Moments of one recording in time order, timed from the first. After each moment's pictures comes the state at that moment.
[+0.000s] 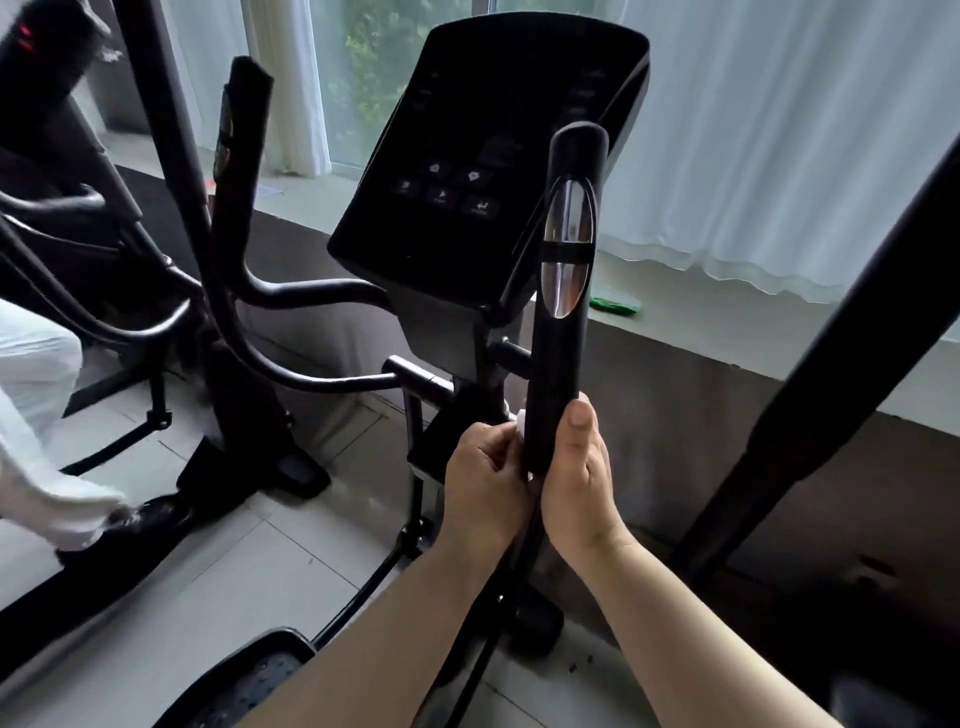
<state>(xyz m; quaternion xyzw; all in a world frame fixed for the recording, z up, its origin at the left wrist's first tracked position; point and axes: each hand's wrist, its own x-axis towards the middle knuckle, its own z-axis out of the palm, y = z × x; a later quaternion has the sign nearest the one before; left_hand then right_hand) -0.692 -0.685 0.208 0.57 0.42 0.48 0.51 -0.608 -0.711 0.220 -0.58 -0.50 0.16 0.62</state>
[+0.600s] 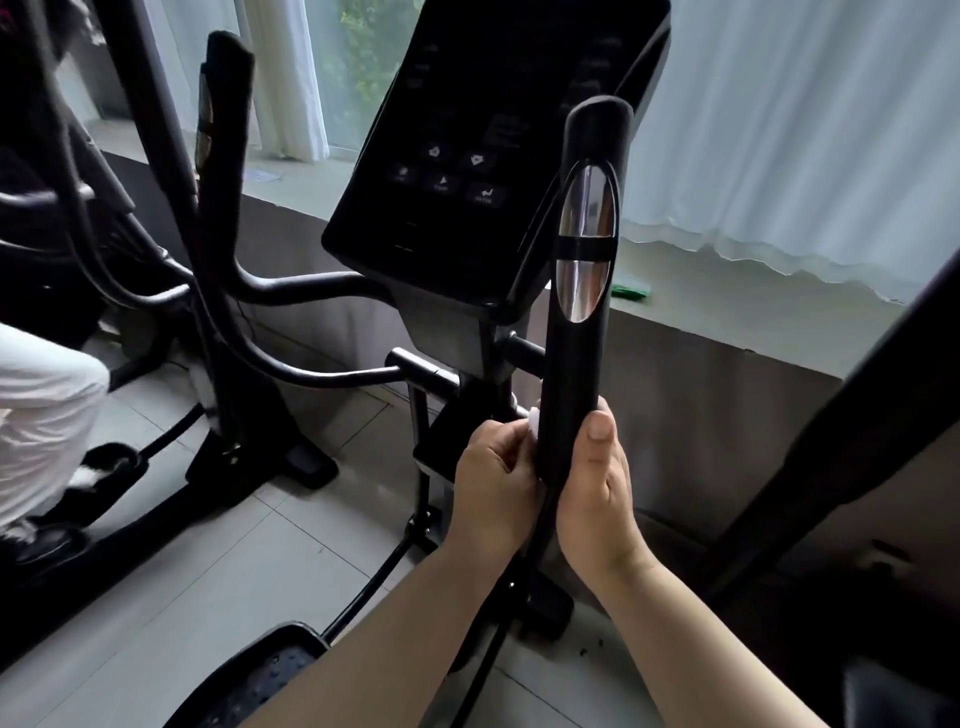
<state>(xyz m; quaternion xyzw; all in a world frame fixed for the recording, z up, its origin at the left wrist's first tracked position) -0.686 -0.665 0.190 0.60 0.41 0.47 0.49 -0.608 -0.709 0.216 -0.56 -0.51 0.15 0.64</state>
